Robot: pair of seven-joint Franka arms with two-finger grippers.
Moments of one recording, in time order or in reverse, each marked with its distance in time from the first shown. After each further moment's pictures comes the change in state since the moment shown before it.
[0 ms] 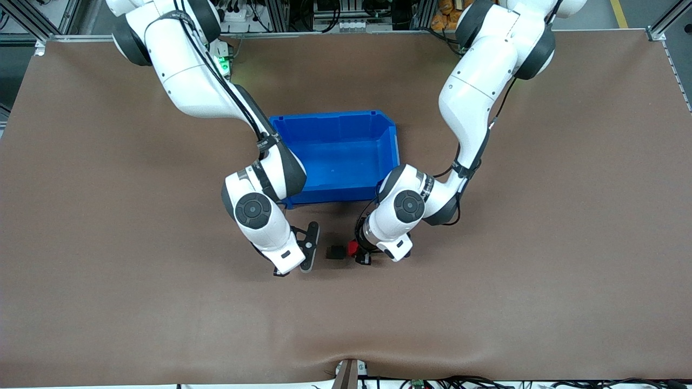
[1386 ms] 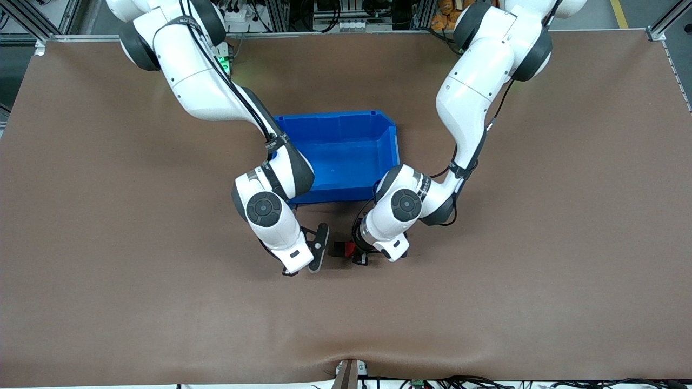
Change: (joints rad) left arm -0.010 0.020 0.000 0.025 0.000 0.023 0.000; right arm 0.016 0.032 0.007 0.037 0.000 0.017 0.057
